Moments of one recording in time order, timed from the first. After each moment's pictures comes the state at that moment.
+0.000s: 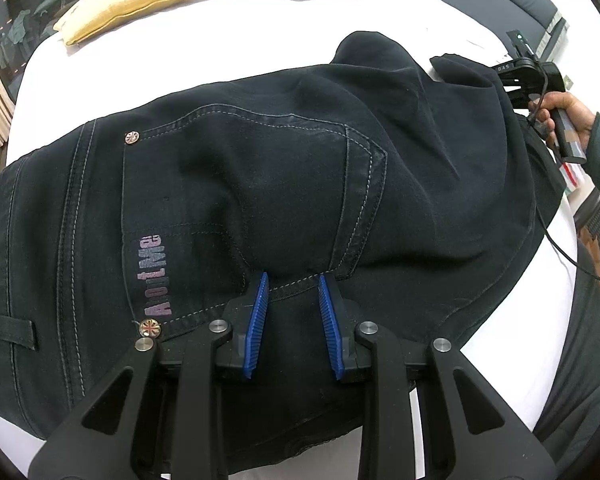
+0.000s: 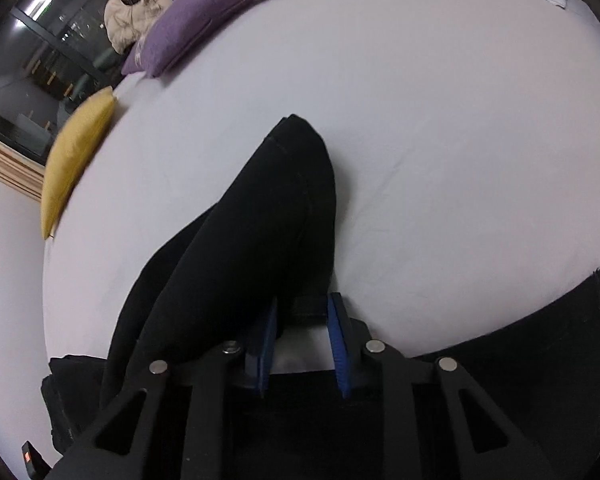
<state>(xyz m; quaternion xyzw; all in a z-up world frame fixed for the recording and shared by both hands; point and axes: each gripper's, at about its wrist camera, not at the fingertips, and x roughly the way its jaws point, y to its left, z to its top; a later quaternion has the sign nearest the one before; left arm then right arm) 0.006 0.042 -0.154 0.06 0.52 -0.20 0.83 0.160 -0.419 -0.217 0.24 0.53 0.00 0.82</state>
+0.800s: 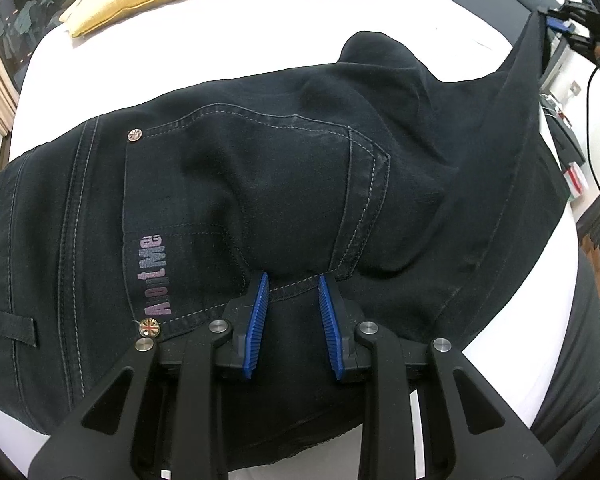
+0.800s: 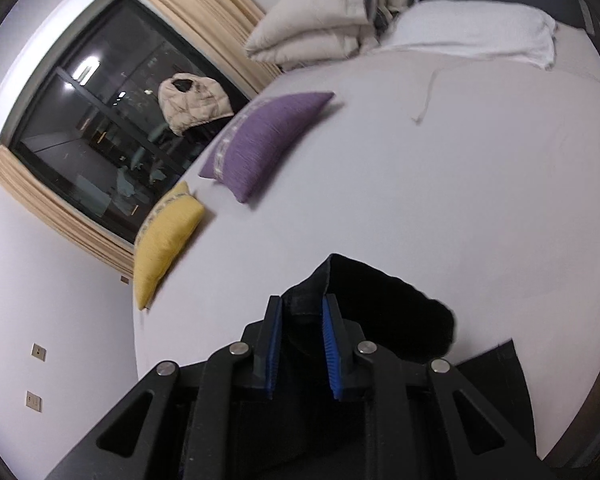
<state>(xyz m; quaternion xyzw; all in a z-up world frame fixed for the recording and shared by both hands) 0.015 0.038 -0.152 0.05 0.53 -0.19 0.83 0.099 -0.497 -0.025 0.32 0.37 0.05 0.87</state>
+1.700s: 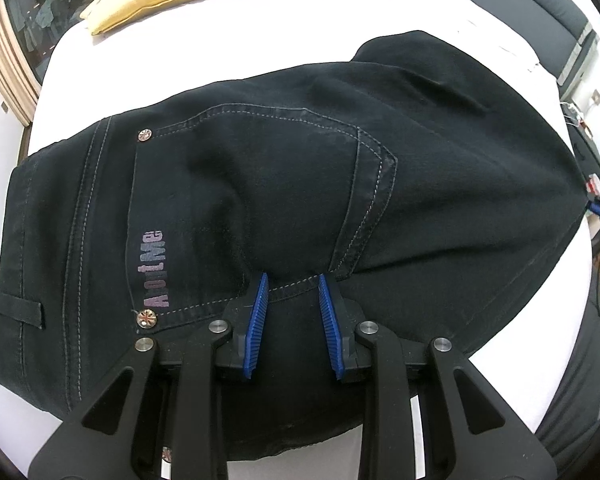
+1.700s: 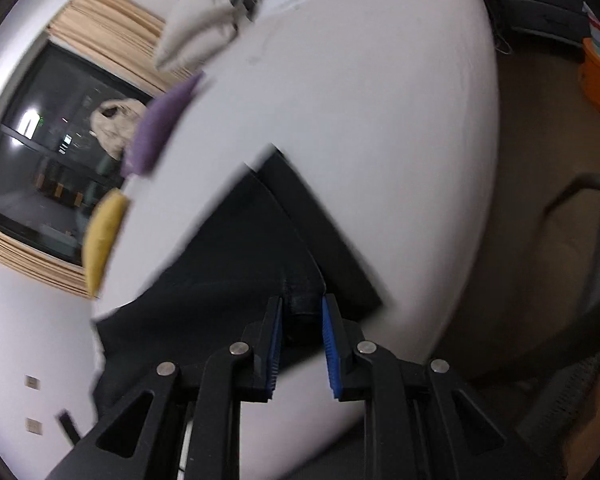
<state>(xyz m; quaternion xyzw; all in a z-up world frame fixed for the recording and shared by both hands) 0.006 0.018 -0.145 0.06 0.53 -0.14 0.83 -0.095 -0.569 -0.243 0.41 0.41 -0.05 0.81</state>
